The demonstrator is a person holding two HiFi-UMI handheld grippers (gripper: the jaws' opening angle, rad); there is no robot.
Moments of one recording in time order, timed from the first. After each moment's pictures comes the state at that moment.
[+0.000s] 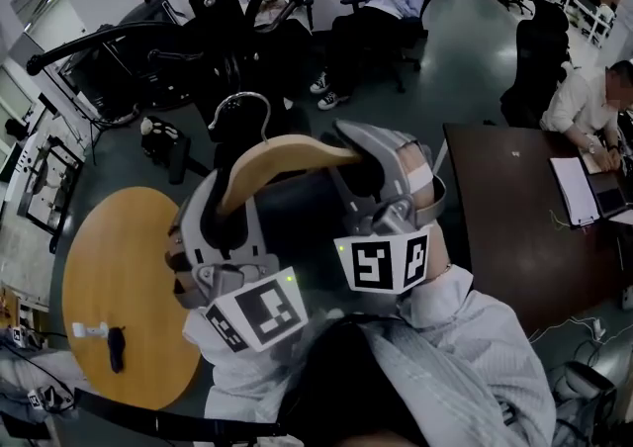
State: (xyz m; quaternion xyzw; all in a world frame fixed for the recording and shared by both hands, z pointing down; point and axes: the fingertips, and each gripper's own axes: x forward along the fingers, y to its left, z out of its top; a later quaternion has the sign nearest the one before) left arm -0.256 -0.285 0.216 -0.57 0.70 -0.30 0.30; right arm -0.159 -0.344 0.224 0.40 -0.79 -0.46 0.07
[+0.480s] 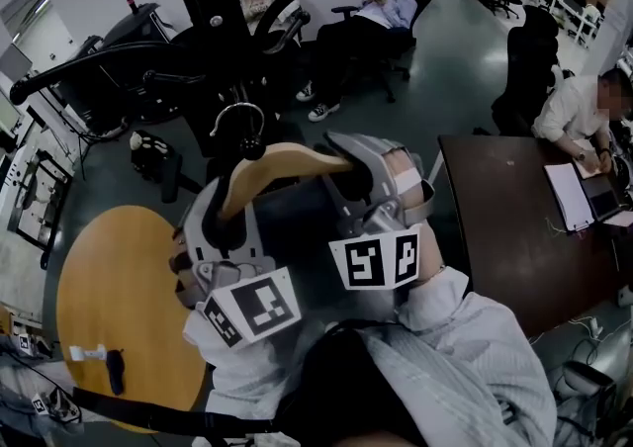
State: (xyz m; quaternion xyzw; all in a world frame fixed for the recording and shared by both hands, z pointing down) left arm -0.290 -0.336 0.236 -0.60 0.69 -0.30 0.27; right arm -0.191 -0.391 0.241 0.39 -0.79 -0.45 0.11
